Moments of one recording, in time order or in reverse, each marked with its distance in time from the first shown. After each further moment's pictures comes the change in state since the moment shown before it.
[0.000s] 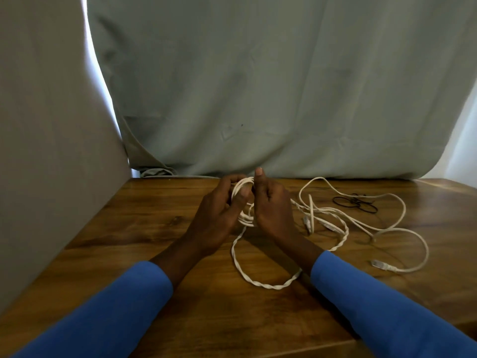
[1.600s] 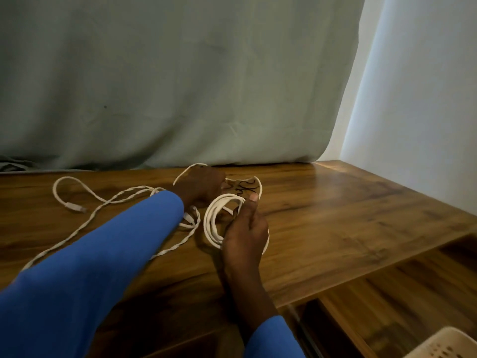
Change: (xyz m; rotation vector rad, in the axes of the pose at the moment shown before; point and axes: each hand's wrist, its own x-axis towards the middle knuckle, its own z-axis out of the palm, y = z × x) left_hand 0.181 -0.031 0.291 1.104 -0.540 0.091; right_hand -0.040 0.076 -0.212 0.236 0.466 0.554
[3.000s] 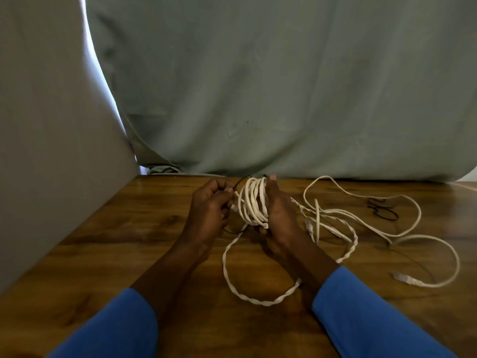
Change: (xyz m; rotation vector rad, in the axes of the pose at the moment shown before) left_hand -0.277 -0.148 -0.064 -1.577 0.609 -0.463; right_hand -0.067 0.003 0.208 0.271 -0.622 0.287
